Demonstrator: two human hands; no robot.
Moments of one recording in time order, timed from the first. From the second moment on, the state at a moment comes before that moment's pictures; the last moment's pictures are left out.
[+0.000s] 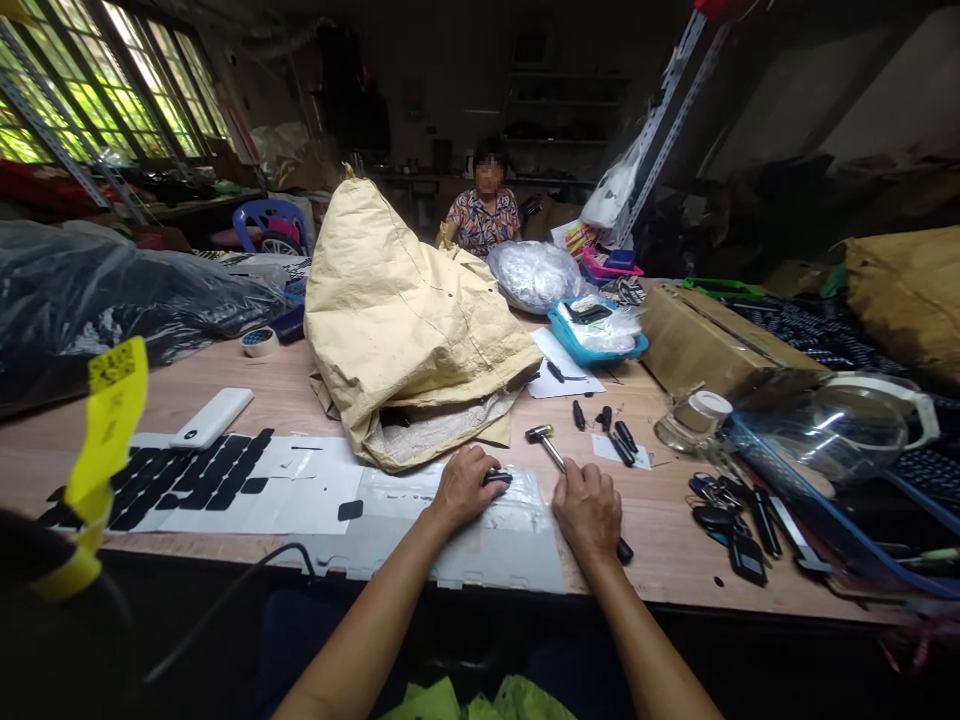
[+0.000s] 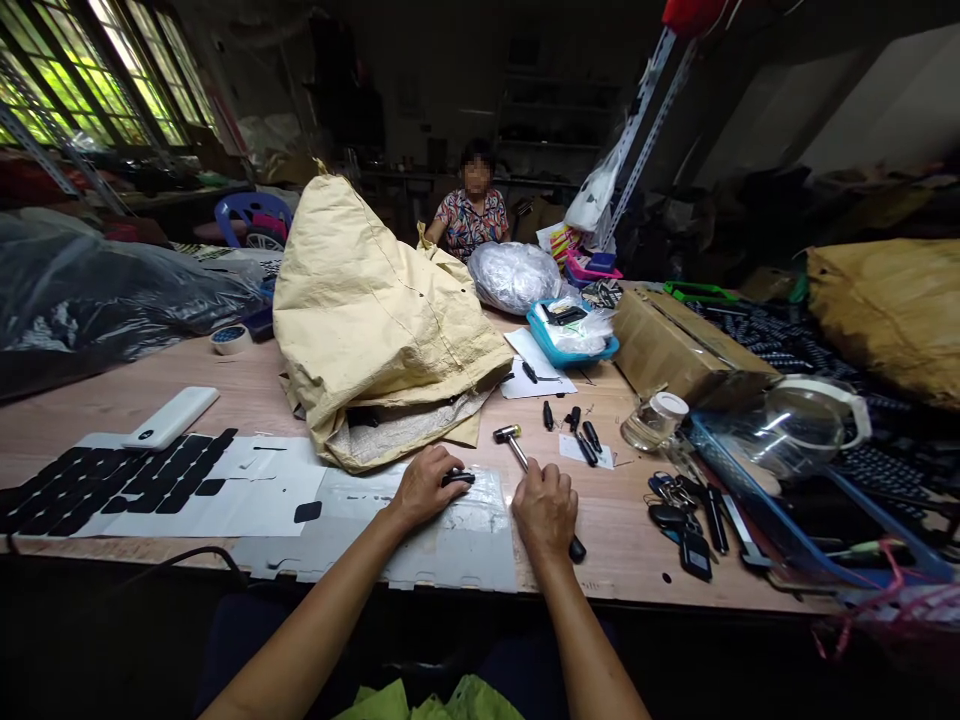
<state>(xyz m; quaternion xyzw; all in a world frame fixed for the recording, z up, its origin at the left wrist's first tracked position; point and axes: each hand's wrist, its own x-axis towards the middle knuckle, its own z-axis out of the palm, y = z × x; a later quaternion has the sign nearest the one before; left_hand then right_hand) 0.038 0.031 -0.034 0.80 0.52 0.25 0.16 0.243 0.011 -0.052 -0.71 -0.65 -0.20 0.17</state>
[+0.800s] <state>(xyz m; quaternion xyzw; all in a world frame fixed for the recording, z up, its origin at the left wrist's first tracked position) 0.039 0.030 -0.042 0.79 0.50 0.31 0.16 0.246 0.011 -0.052 -0.71 -0.65 -0.21 0.16</state>
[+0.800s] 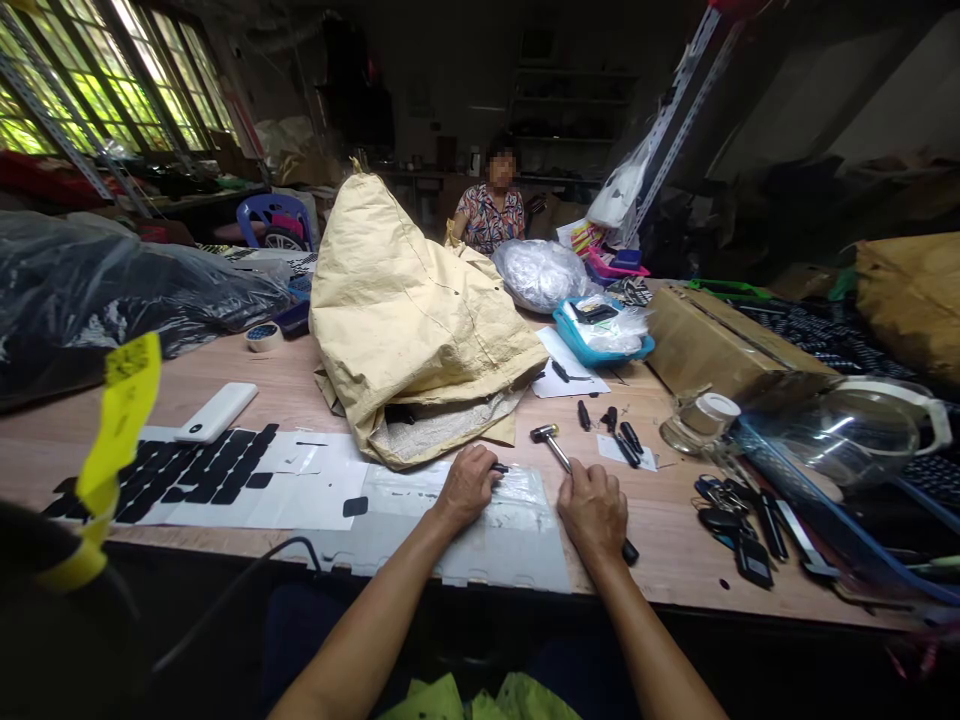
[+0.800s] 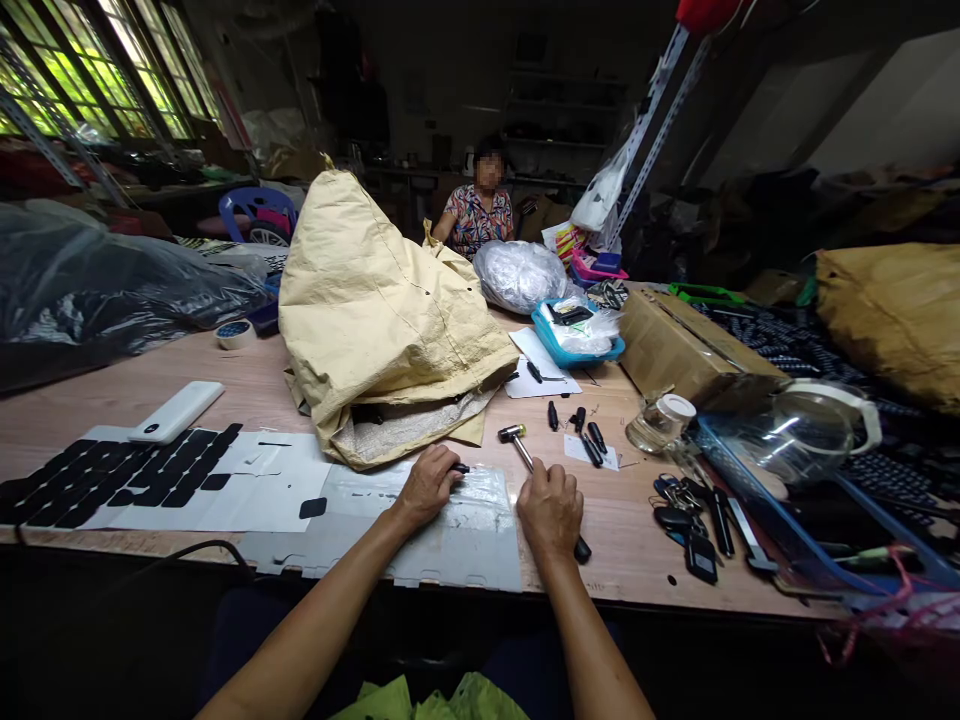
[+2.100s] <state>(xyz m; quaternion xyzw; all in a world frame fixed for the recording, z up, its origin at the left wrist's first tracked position) 0.037 0.039 -0.033 0.75 0.52 0.30 0.27 0.216 -0.066 -0.028 -0.64 -0.67 0.17 0.35</state>
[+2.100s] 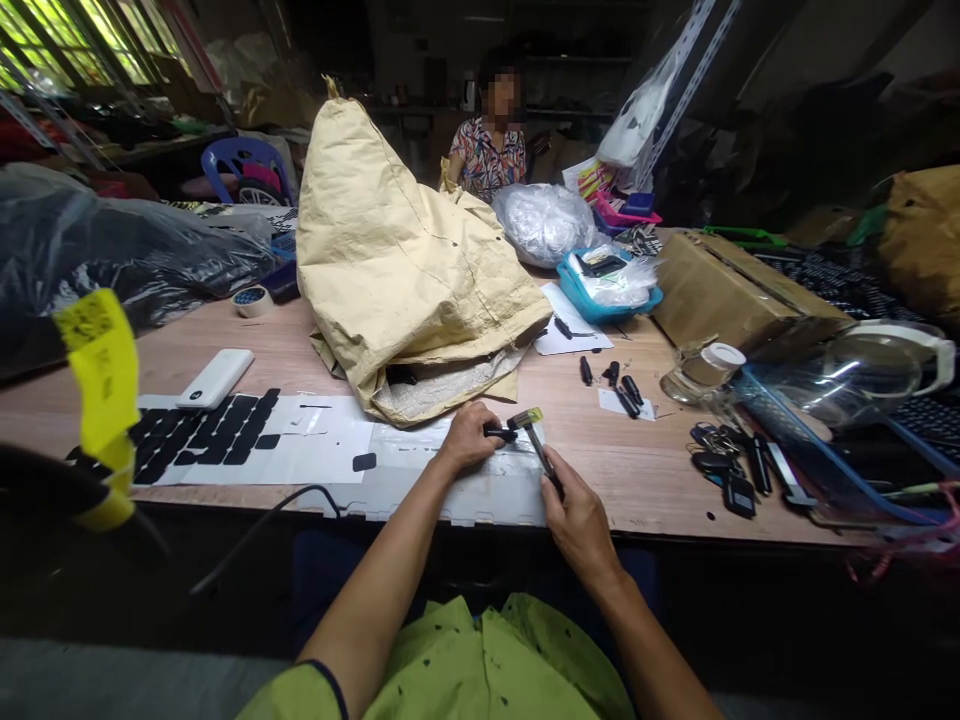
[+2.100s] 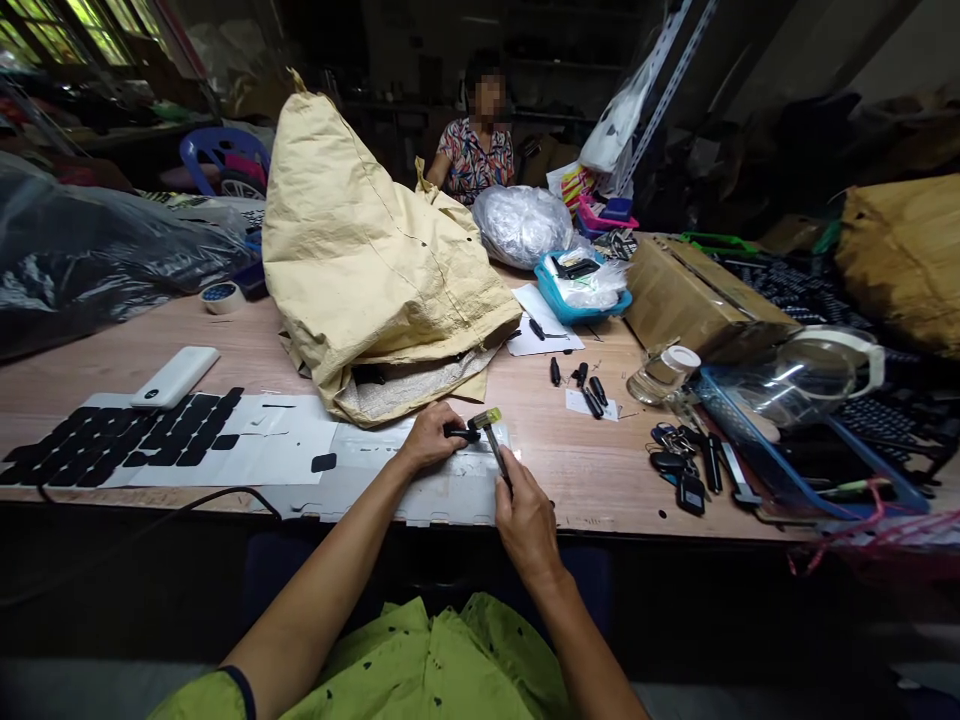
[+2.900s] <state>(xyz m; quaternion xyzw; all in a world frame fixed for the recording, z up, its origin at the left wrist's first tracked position) 0.040 0.040 -0.032 0.74 0.54 0.30 0.27 0.216 -0.064 -0.035 -0.68 -0.69 -0.01 0.26</state>
